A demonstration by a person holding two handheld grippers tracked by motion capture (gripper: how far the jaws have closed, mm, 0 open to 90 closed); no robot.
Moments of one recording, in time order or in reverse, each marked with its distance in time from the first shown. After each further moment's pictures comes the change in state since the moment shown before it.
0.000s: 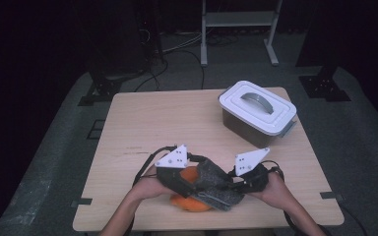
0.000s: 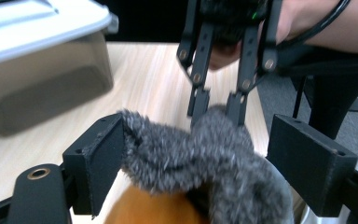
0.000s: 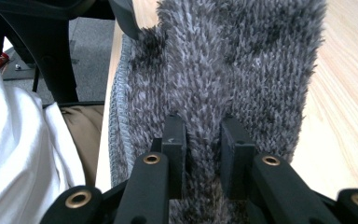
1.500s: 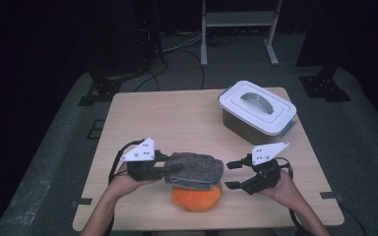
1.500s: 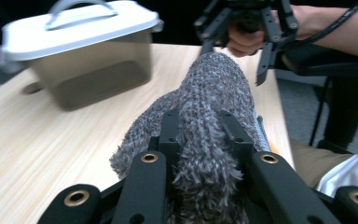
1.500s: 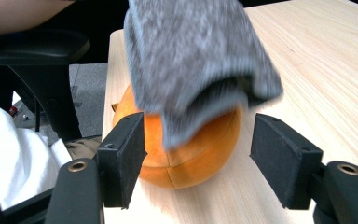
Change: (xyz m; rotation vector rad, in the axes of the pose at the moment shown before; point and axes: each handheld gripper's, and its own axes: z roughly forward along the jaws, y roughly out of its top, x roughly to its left) left arm 0.016 -0.027 -0.074 -0.013 0.116 -0.064; right arm -0.014 -0.022 -0.026 -0.145 -0.021 0.137
